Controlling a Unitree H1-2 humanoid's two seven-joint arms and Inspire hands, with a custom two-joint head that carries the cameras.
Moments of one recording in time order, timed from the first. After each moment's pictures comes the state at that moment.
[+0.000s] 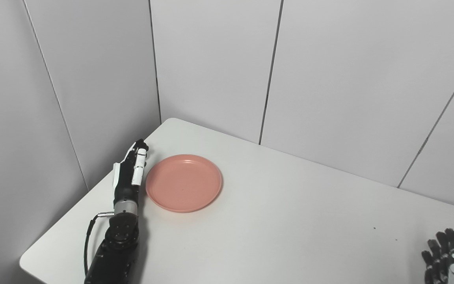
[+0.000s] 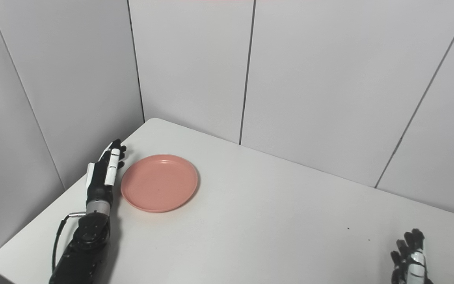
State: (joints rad) left arm -0.29 0.26 0.35 0.31 -0.04 -0.02 0.24; right arm -0.10 -0.01 -0.04 -0.13 0.14 0.04 0.02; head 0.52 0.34
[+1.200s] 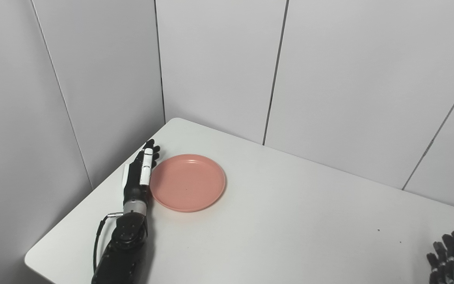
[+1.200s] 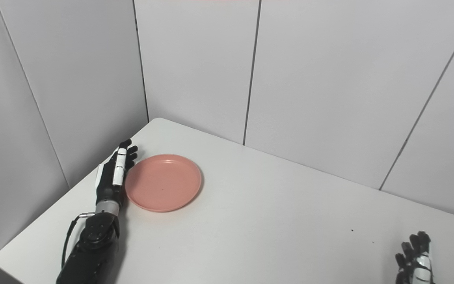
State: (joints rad) left arm -0.30 0.23 0.30 0.30 -0.15 -0.01 0.22; right arm -0.08 0.00 -0.04 -0.16 0.14 0.05 0.01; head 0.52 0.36
